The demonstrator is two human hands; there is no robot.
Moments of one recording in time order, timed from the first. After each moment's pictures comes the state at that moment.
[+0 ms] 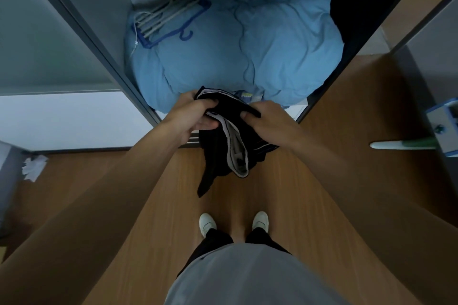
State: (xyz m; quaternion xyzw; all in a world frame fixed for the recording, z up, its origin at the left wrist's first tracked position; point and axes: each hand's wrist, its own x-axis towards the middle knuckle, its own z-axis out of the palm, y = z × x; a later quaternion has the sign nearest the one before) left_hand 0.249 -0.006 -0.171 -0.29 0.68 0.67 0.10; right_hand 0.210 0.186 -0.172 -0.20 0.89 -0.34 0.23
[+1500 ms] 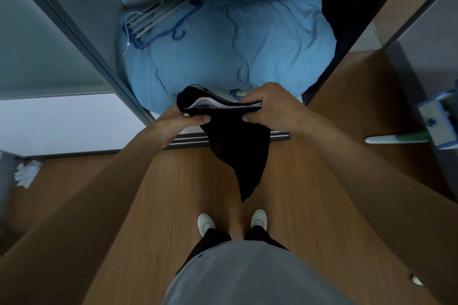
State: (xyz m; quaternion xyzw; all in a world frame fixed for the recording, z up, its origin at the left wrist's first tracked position) left_hand 0.253 -0.046 -0.214 -0.15 0.73 0.65 0.14; right_hand 0.187 0.198 -0.143 -0.28 0.88 -0.32 0.21
